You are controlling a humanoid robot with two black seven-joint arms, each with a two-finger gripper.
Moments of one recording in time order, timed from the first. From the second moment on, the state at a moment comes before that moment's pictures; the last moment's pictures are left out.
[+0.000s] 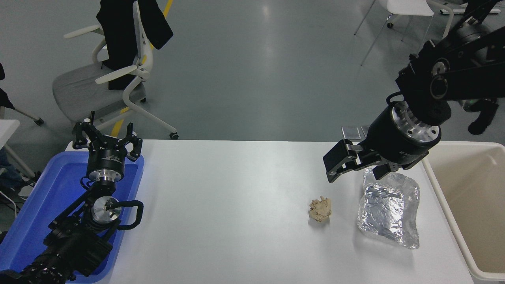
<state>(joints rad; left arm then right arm) -0.54 0.16 -1.09 -0.55 0.03 -0.40 -0.56 2.43 -0.20 -1.30 1.68 -0.07 0.59 0.10</state>
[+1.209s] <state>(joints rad) -0.54 0.15 -1.09 -0.55 0.03 -0.40 -0.56 1.54 -0.64 -1.09 1.08 -0.61 0.40 0.10</state>
